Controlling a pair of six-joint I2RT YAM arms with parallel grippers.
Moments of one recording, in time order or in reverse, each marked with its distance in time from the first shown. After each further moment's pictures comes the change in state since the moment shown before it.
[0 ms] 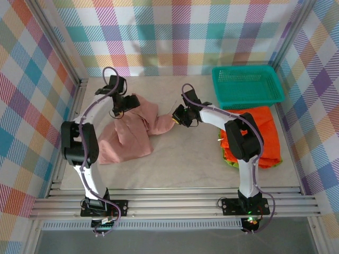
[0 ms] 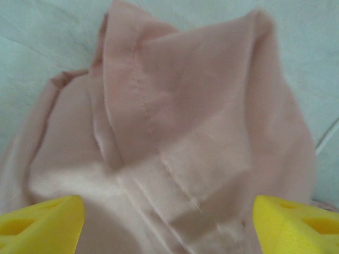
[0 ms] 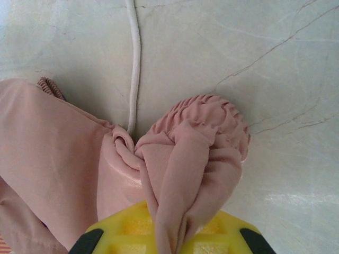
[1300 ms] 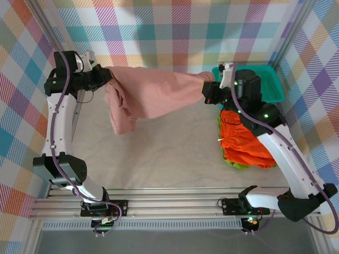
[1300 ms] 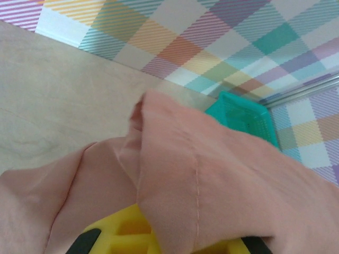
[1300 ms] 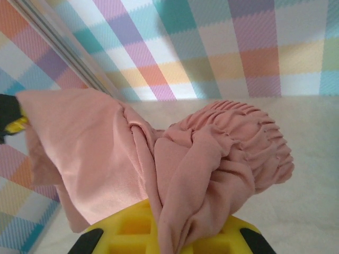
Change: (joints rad) left arm 0.249 -0.317 0.293 -0.159 0.541 0.103; right arm 0.004 -0.799 0.111 -0.342 0.261 -0.734
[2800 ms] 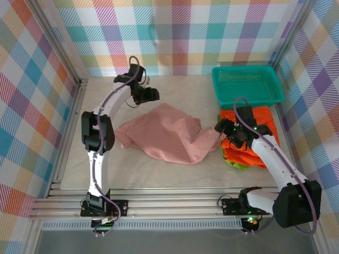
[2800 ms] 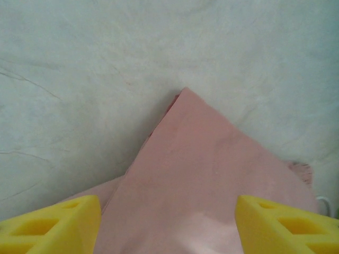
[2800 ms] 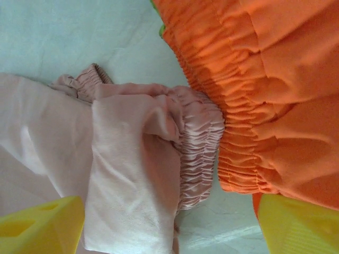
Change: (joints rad) left arm -0.390 0.614 0.192 -0.043 -0.355 0.075; right arm -0.324 -0.088 -0.681 -0.039 -0.070 0.406
